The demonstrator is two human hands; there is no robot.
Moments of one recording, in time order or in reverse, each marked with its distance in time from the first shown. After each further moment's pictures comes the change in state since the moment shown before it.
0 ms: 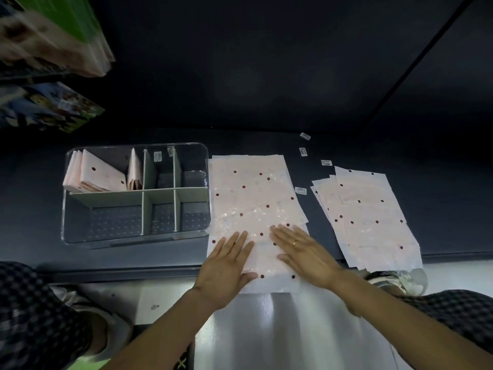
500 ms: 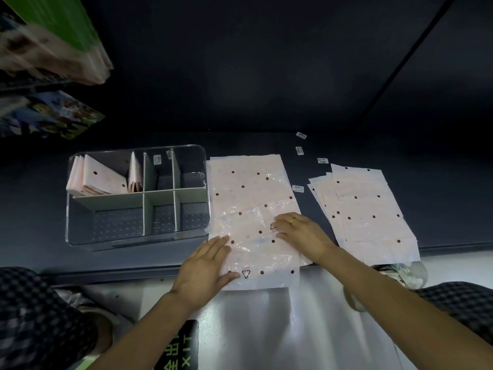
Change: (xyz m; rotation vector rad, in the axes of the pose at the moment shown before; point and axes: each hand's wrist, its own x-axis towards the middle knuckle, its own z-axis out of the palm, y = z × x) left_hand -0.027 -0.026 -0.012 -0.140 0.121 -0.036; right_hand 0.024 0.008 -0.023 -0.006 0.219 0.001
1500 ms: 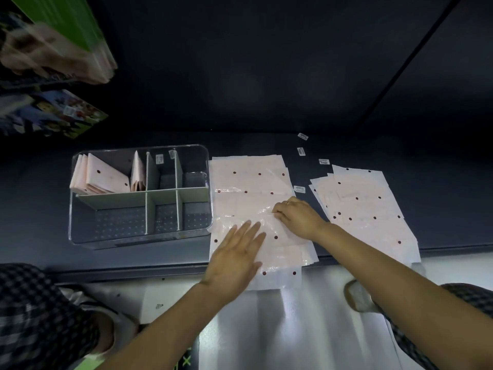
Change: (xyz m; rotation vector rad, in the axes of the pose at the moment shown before) left_hand 0.027 0.052 -0.018 0.125 0.048 0.130; right_hand 0.041 0.008 -0.016 0.170 -0.295 0.258
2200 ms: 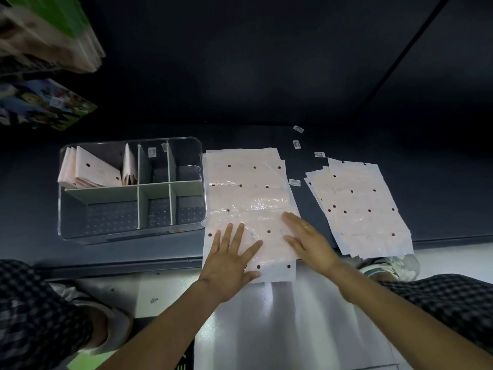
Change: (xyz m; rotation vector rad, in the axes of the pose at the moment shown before) left_hand -0.003 -0.008 0.047 0.083 -0.235 -0.079; right_hand -0.070 0.014 0.051 0.236 0.182 0.066
